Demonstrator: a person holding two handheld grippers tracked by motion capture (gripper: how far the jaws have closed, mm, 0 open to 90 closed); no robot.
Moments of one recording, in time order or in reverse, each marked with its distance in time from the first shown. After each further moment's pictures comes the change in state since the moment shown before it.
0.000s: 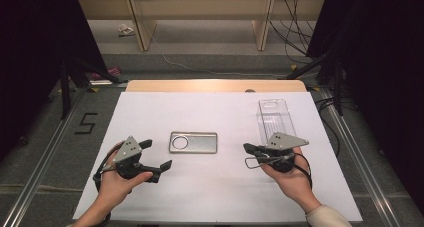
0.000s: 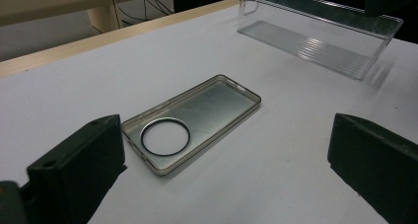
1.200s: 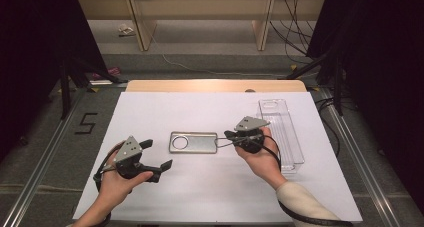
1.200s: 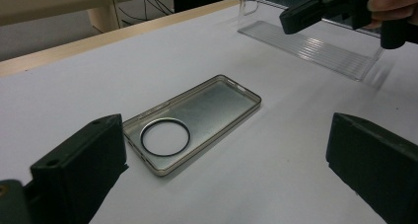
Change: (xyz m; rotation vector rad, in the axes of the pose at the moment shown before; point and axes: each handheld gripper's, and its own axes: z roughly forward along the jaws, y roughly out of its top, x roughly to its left) left arm 0.000 0.000 0.001 0.000 0.000 -0.003; right arm -0.007 0.028 0.081 0.121 -0.069 -0.008
